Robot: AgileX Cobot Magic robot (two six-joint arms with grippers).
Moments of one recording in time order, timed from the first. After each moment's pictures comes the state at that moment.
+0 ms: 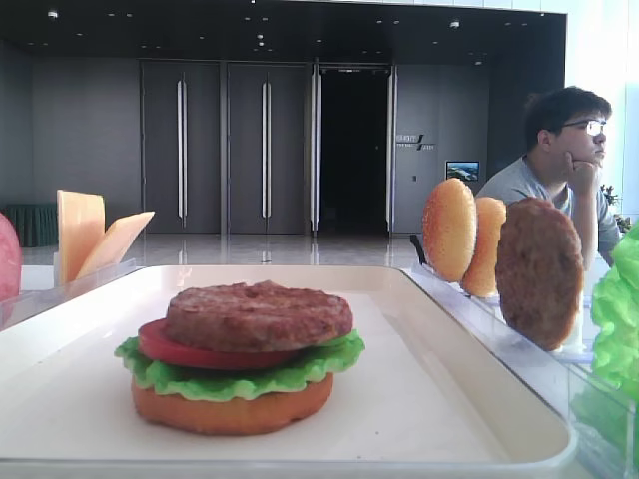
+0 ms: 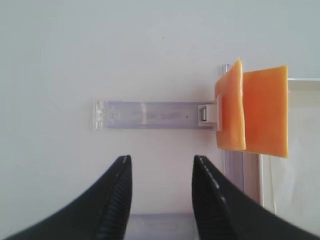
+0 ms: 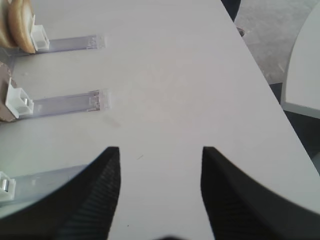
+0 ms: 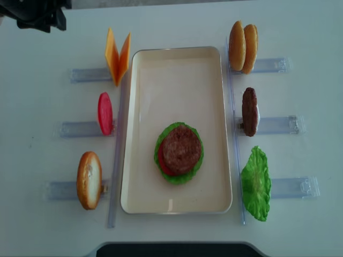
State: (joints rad) left arm -0.06 1.65 -1.44 0.05 0.92 -0.11; right arm -0.05 0.02 -0.51 -0.05 1.13 0.04
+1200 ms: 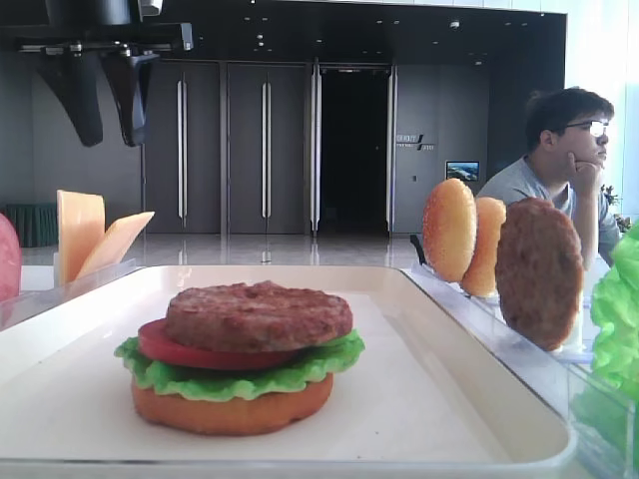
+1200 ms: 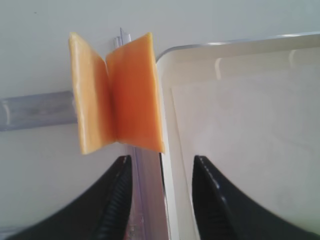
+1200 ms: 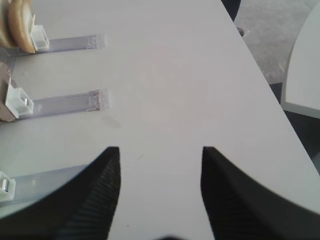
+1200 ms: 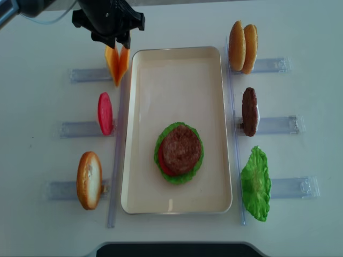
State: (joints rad) left arm -0.41 1.84 -1.54 0.20 0.95 -0.40; right arm -0.05 0.02 -0.51 -0.05 1.13 0.04
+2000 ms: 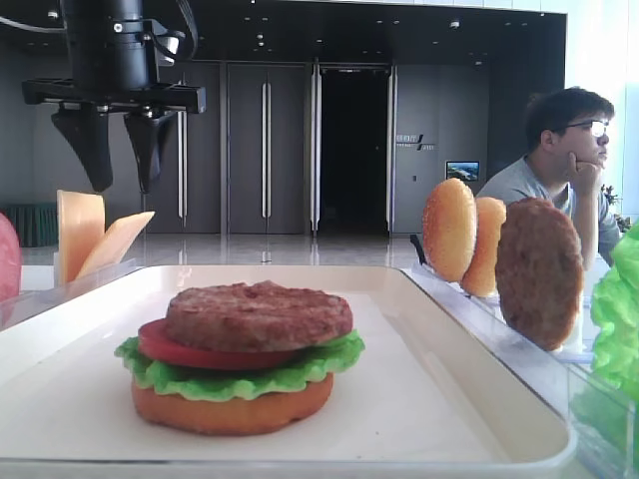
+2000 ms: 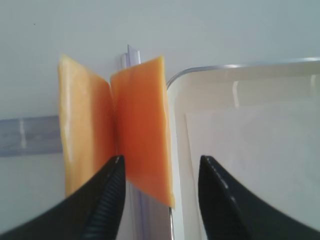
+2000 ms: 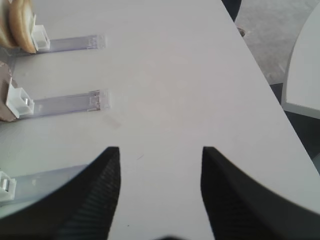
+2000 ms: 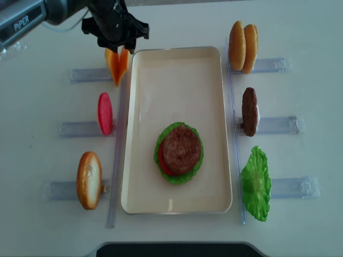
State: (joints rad) left arm -0.41 1.95 -1.56 0.29 0.87 -0.47; right arm -0.05 0.02 -0.51 -0.05 1.13 0.04
